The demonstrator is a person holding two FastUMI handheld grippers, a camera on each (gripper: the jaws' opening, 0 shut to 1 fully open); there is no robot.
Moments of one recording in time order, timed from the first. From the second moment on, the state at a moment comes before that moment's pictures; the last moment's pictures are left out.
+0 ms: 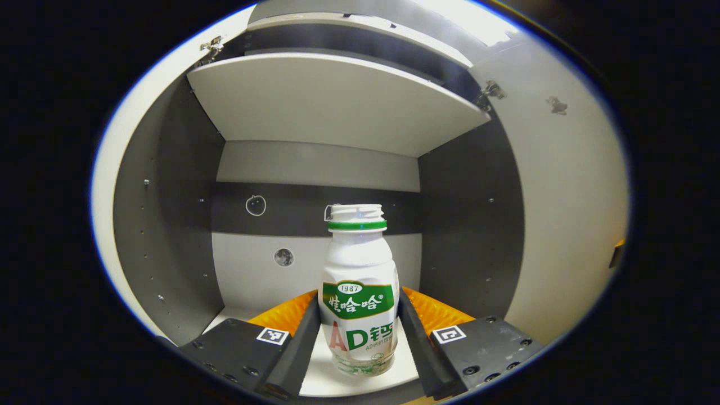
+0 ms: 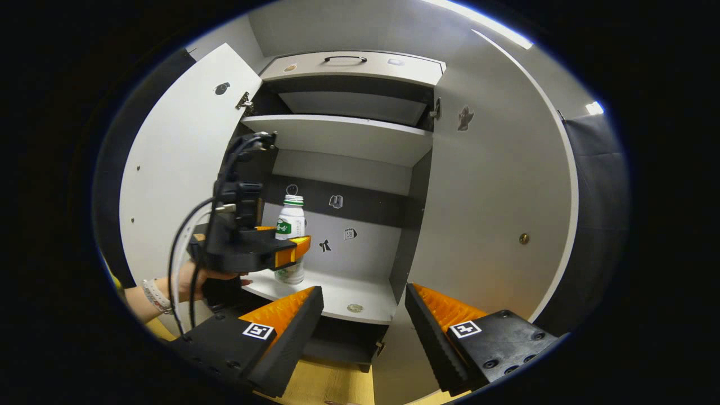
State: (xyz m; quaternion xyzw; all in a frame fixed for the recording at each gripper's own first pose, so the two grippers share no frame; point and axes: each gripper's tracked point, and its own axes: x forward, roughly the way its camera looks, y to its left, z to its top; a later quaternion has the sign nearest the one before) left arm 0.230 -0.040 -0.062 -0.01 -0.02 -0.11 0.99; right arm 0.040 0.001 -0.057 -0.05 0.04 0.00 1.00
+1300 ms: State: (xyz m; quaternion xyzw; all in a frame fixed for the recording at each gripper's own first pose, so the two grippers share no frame) left arm -0.085 -0.087 -0.308 -0.06 0.06 -0.22 0.97; right arm -0.032 0.052 -0.132 -0.06 0.06 0.04 1.00
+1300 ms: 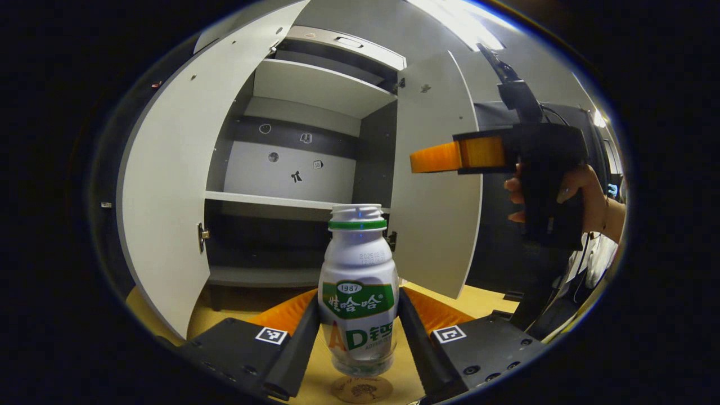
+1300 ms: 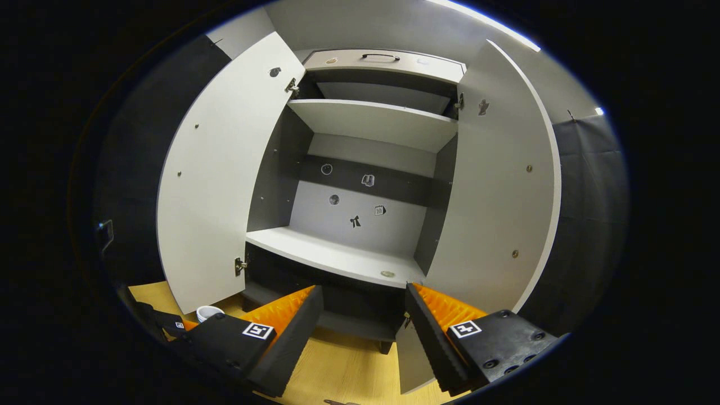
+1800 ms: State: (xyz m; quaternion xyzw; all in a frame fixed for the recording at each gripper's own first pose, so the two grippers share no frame) left arm -0.098 -0.090 -0.381 -0.05 0.05 -0.23 0.97; right arm -0.047 0.046 -0.140 -0.06 0.03 0.00 1.00
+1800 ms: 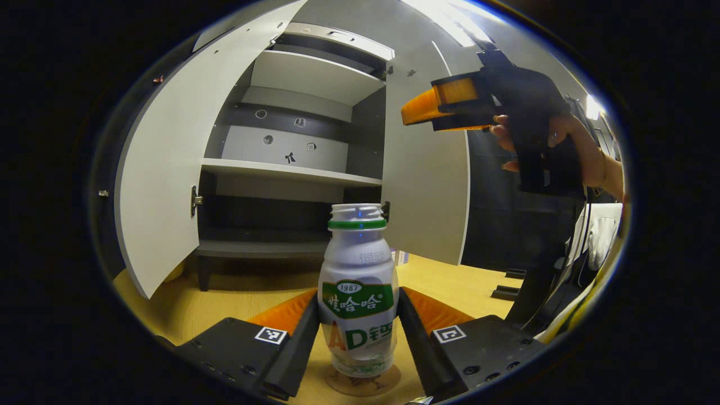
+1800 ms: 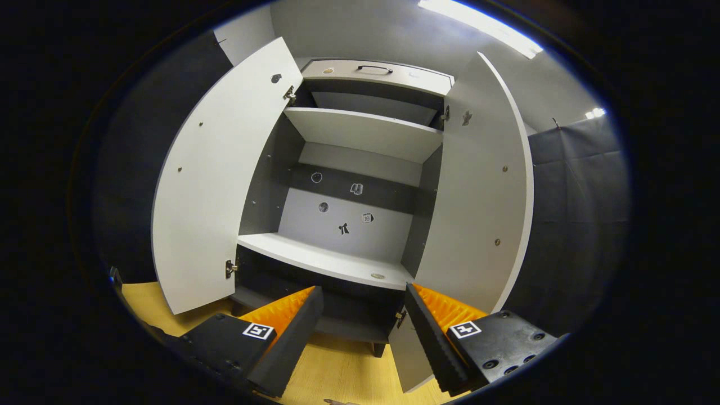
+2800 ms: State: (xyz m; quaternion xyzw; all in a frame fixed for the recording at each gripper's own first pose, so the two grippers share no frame) left arm -0.095 -0.082 -0.371 -0.06 0.05 -0.20 0.98; right arm -0.014 0.034 -0.149 -0.08 0.06 -0.02 0.99
